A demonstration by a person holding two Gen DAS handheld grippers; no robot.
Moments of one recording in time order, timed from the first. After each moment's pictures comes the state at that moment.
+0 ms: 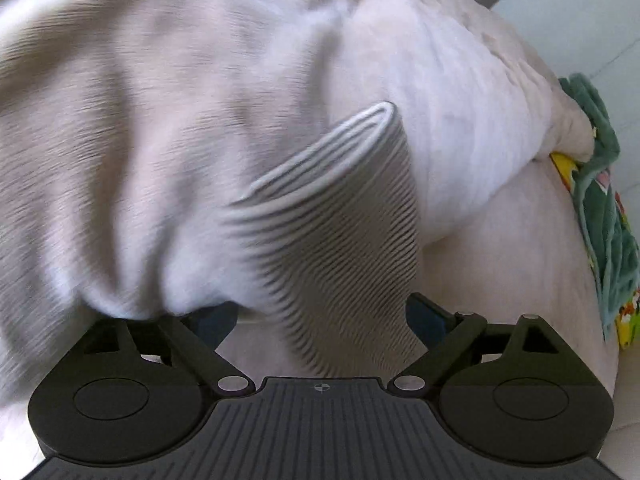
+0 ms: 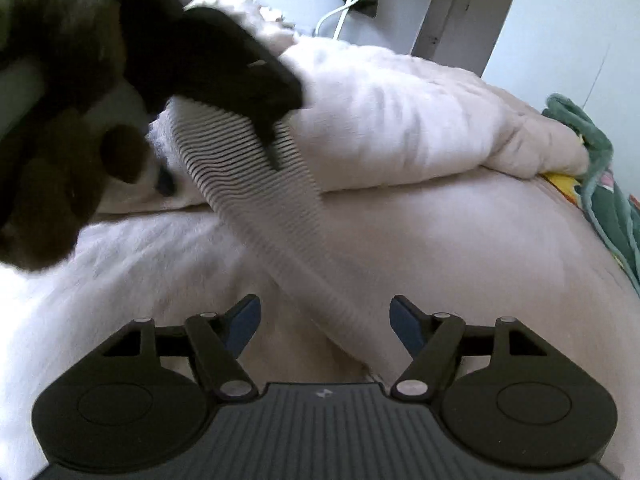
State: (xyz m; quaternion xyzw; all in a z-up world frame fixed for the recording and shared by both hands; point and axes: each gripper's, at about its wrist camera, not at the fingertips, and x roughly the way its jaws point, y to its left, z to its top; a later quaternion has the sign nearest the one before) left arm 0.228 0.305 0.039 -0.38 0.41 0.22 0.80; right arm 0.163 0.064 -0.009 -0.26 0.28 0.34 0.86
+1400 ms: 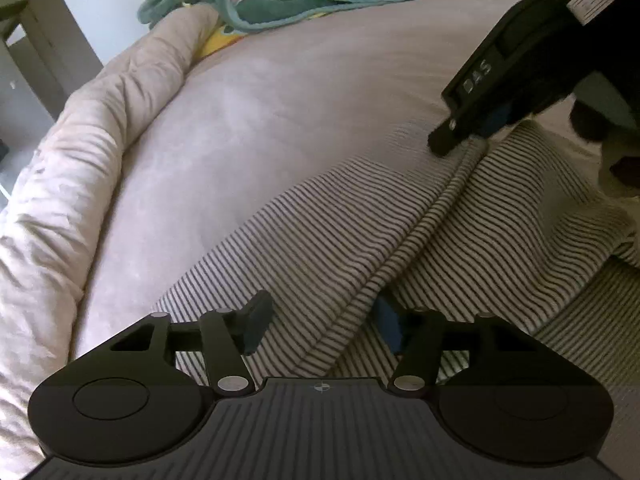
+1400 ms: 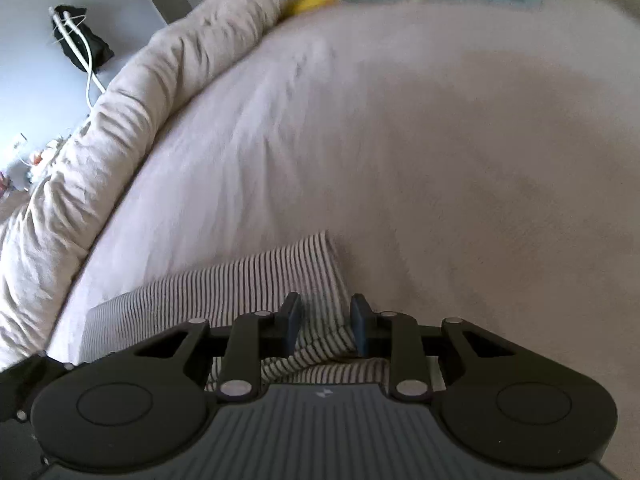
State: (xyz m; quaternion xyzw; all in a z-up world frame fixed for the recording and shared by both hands) left arm 0.268 -0.052 0.004 0.22 0.40 -0.08 0.89; right arm 0.352 -0.266 -0.033 0.13 0.46 0.16 0.86
